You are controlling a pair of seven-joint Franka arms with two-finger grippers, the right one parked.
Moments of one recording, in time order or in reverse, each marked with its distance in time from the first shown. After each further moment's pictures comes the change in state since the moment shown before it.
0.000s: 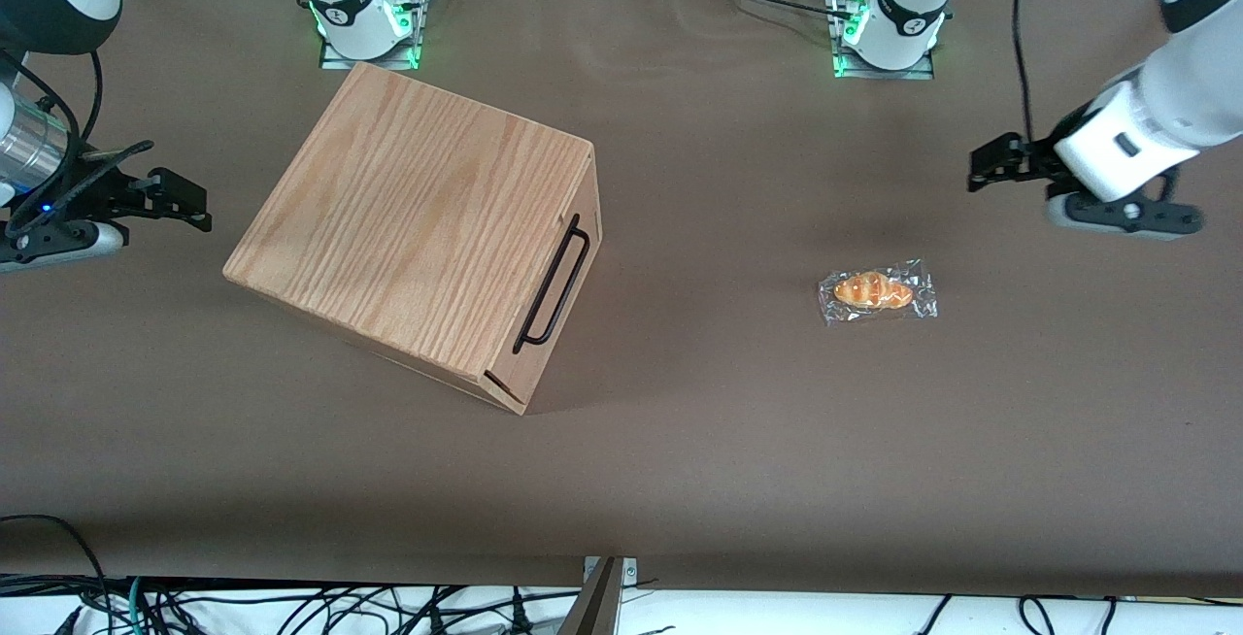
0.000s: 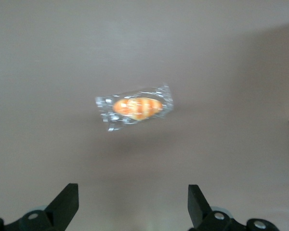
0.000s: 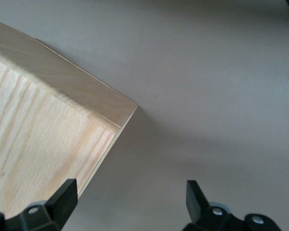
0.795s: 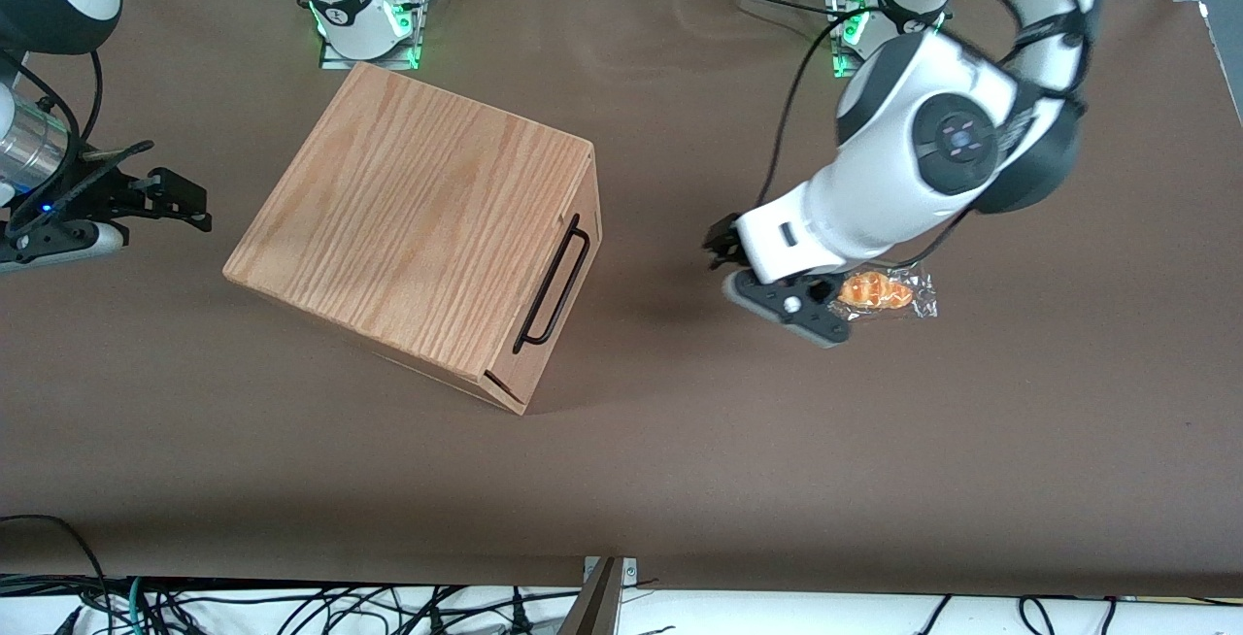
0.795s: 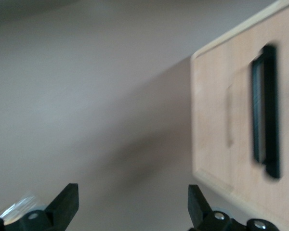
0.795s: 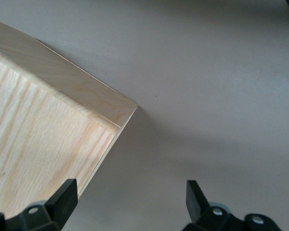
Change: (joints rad) arm -0.342 0.491 -0.019 0.436 -0.185 0.333 -0.033
